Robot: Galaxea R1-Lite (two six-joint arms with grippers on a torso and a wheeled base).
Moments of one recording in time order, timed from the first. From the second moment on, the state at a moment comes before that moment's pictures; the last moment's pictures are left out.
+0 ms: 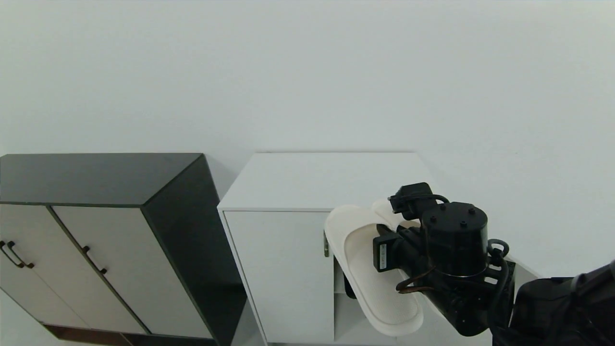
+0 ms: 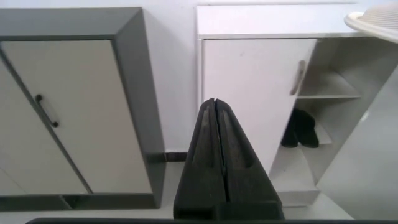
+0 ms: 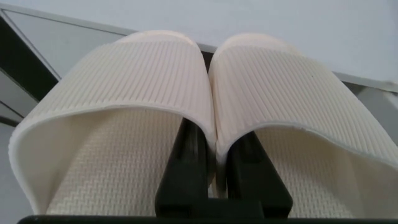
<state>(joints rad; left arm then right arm) 0.00 0.00 0.00 0.00 0.00 0.00 0.86 1.84 -0.74 -0.87 -0.57 0.15</state>
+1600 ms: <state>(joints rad) 0.00 0.00 0.00 0.00 0.00 0.00 0.89 1.80 -0.65 -0.96 -0.50 0.12</state>
